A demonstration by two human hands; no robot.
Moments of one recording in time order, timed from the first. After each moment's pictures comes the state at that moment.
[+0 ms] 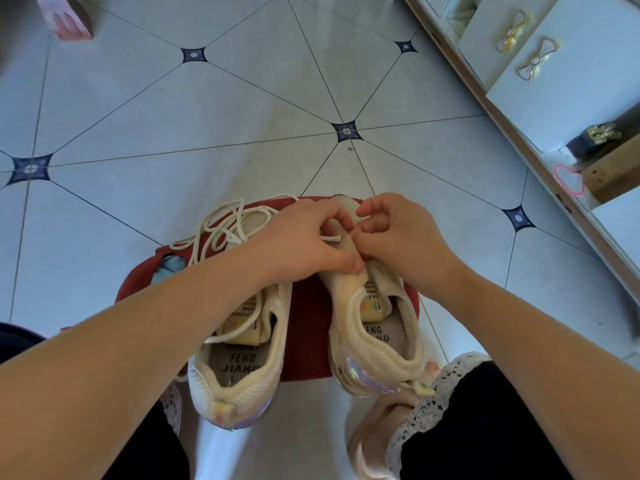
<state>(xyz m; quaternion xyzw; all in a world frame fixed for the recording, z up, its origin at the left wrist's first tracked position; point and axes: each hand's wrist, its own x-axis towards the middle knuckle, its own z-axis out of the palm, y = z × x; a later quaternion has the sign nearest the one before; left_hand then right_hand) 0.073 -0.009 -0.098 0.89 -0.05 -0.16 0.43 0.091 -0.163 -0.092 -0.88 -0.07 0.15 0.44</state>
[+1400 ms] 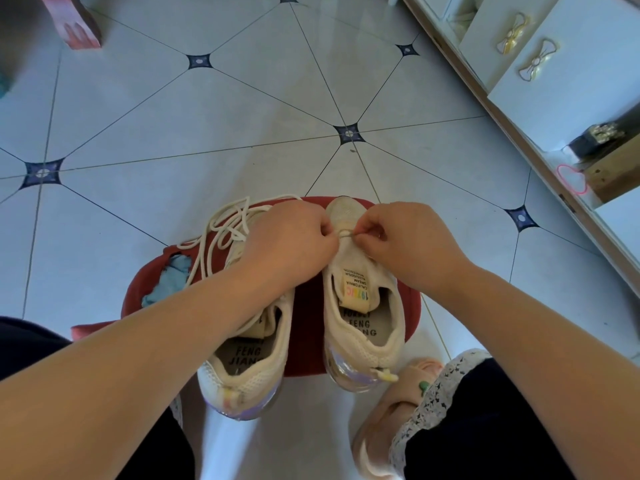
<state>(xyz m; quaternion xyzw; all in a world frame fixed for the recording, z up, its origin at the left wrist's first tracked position) 0.061 -0.014 -0.097 0.96 0.02 -0.04 0.26 0.087 -0.163 -0.081 -0.96 -0.21 0.09 0.15</state>
